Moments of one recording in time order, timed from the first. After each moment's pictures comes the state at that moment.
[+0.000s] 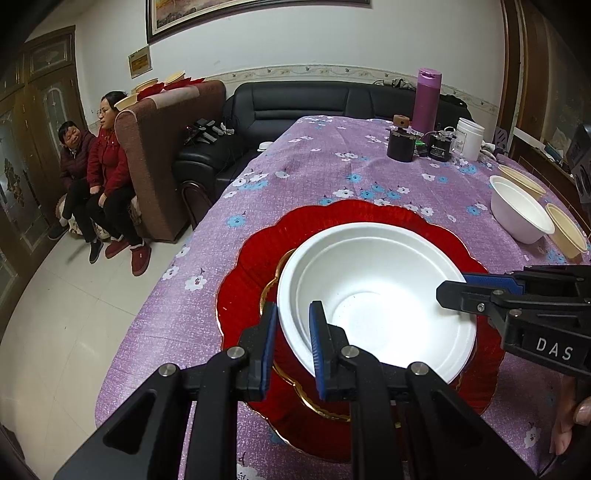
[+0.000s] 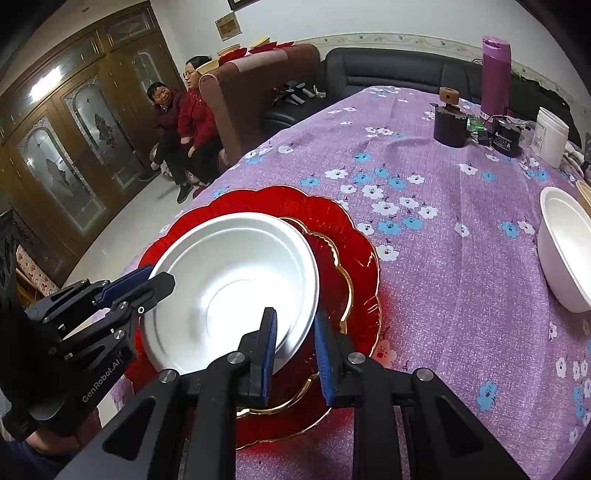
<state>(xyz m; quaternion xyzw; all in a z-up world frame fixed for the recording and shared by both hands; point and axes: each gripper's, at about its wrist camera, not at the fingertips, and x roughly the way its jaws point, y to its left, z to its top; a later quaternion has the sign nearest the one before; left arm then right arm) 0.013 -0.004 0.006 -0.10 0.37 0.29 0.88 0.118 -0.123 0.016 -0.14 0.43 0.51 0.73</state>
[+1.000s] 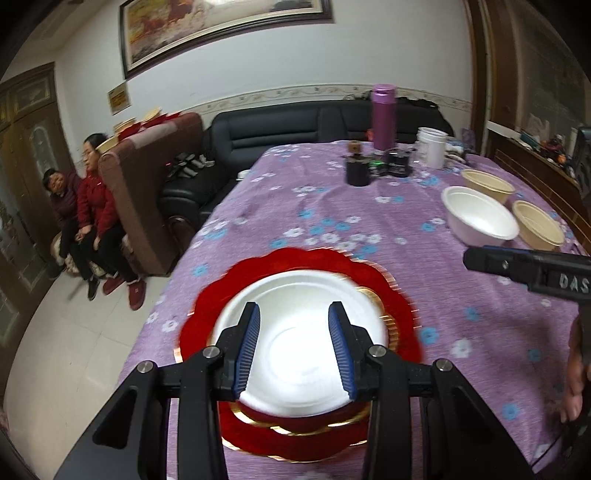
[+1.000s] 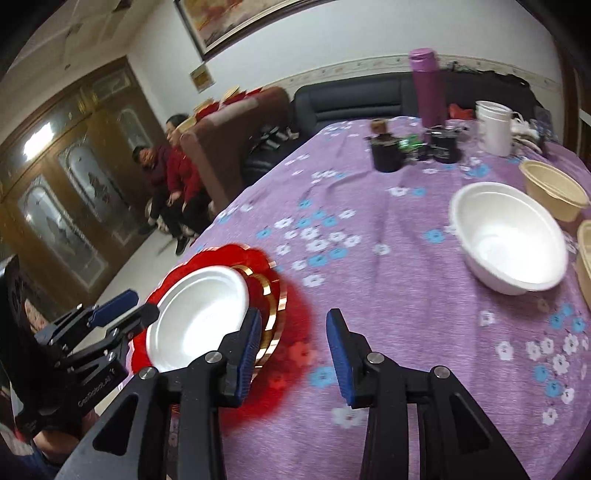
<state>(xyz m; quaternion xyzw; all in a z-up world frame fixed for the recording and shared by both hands) 0.041 -0.065 0.052 -0.05 0.35 0.26 0.90 0.160 -0.219 0.058 -0.03 0.40 0.48 0.78</state>
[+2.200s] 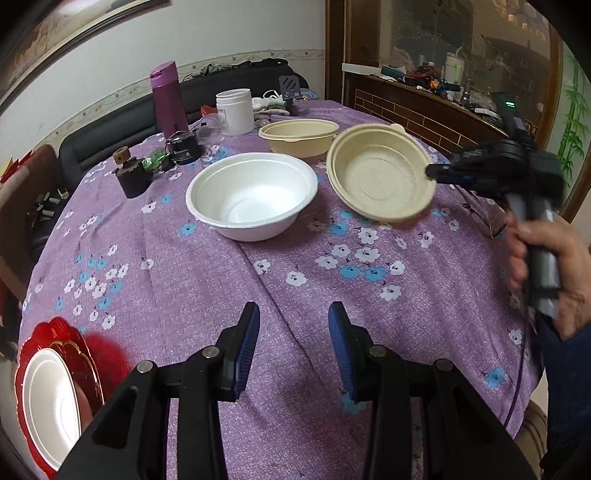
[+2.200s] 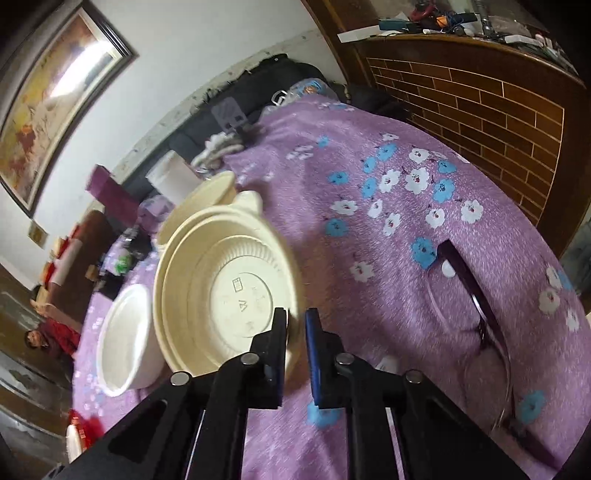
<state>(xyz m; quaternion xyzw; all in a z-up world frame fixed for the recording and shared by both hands) 0.176 -0.236 0.031 0.00 0.42 0.01 0.91 0.349 -0.501 0.034 0.18 0.44 0.18 0.86</state>
